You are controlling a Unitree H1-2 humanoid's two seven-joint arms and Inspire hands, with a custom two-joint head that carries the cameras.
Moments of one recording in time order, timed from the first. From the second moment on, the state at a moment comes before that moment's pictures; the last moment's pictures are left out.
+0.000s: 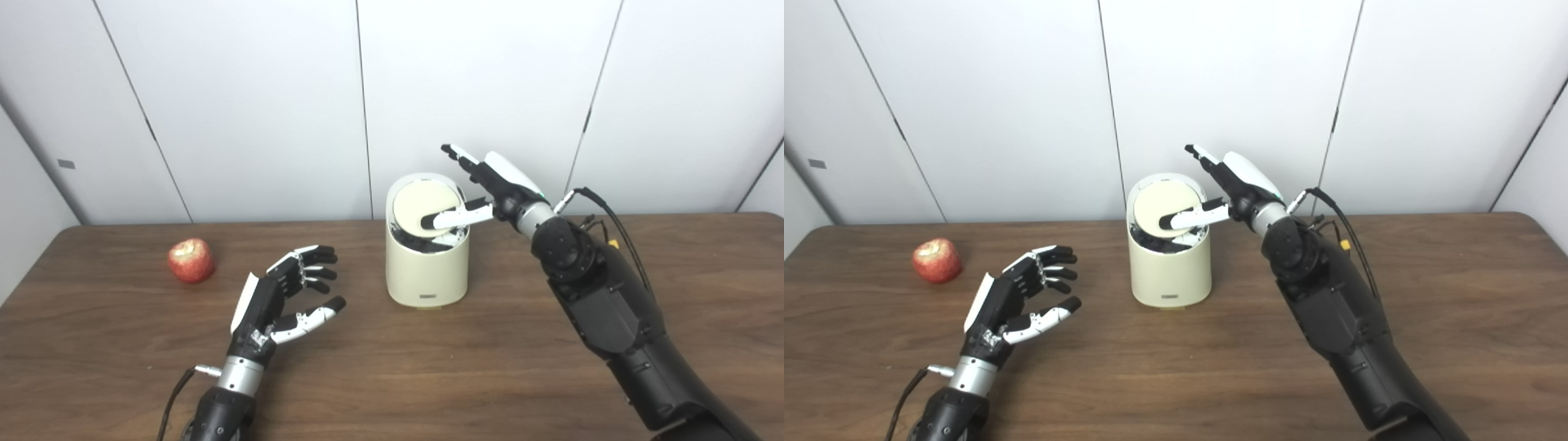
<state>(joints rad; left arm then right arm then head) -0.25 0.13 0.02 0.30 -0.01 -0.43 -0.16 -0.78 -0.23 0.26 0.28 -0.50 0.28 0.23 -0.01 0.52</state>
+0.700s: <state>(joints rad) -0.24 0.13 0.01 0.27 -0.01 -0.41 -0.16 -0.79 -0.25 0.29 0.29 -0.52 0.27 0.23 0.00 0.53</state>
